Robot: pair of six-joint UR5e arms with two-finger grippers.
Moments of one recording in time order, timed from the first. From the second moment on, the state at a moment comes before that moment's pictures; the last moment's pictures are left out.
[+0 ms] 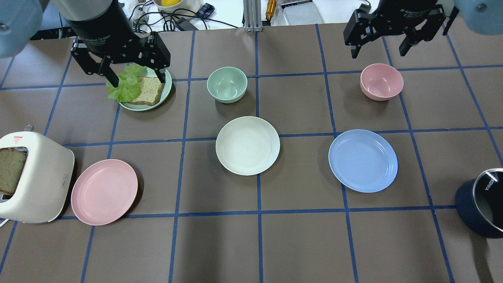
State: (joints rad) left arm -1.60 -1.63 -1.42 -1.70 1.57 -0.10; right arm 1.57 -1.51 1.43 -1.60 -1.59 0.02
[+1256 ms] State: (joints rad) left arm -1.44 -1.66 -2.21 -1.01 1.73 0.11; right arm 1.53 -1.47 1.47 -1.60 -1.60 0.00
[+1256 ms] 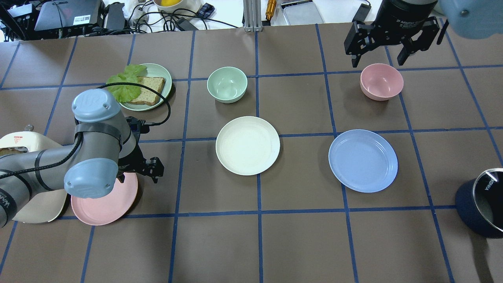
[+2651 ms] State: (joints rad) left arm -1.44 -1.72 -2.23 -0.99 1.80 0.13; right arm 1.26 -1.45 2.14 -2.19 -1.67 -0.20
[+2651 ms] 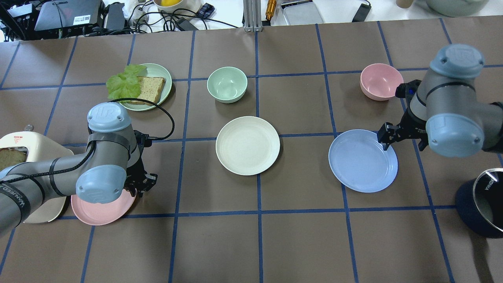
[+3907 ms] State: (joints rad) left arm -1.66 -1.70 -1.94 -1.12 1.68 -0.07; right arm 1.21 -1.41 2.23 -2.37 -1.58 -0.29
